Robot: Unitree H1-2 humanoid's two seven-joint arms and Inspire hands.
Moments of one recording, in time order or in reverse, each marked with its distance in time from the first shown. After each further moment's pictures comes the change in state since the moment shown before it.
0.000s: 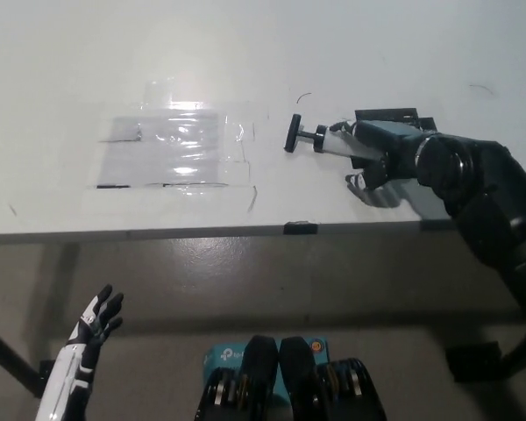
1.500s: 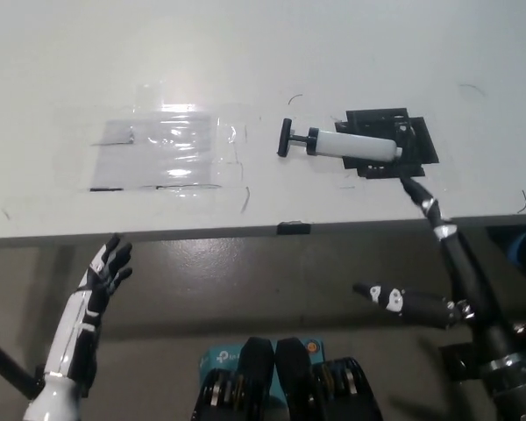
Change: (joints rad) left_arm -0.150 0.000 0.004 0.099 -0.037 0.004 -0.008; right_arm 0.873 0.246 -0.430 -0.986 0.395 -0.189 -0.252
